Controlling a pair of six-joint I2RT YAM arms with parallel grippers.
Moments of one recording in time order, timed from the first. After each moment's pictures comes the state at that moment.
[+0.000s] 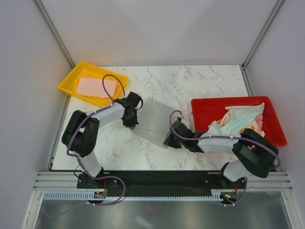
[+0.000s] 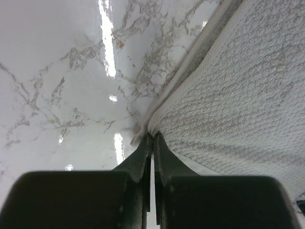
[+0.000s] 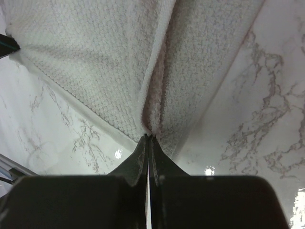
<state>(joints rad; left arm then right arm) -0.49 1.74 1.08 -0.61 -0.13 -0.53 0.88 1.48 0.58 0.04 0.11 1.12</state>
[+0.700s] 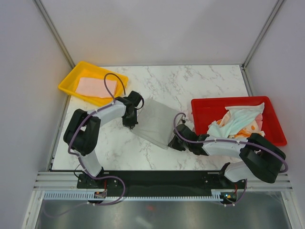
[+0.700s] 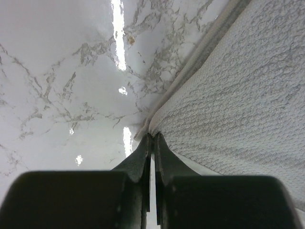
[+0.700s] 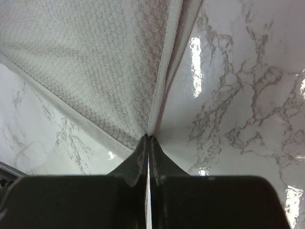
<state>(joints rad) -0.50 1.77 1.14 -0.71 -0.17 -0.53 0.89 1.39 0.51 0.00 0.14 1.12</state>
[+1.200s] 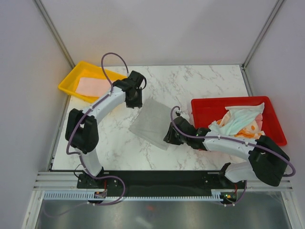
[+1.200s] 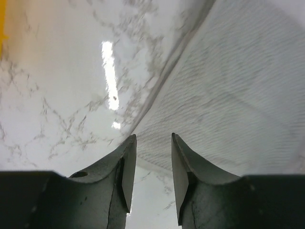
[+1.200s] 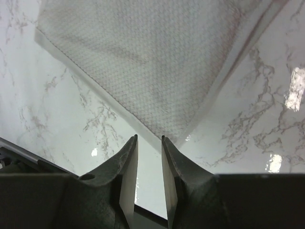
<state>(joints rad) -0.49 1.78 1.43 -0.82 -0.19 -0.47 0.89 1.33 0.65 -0.16 0.12 0.98</state>
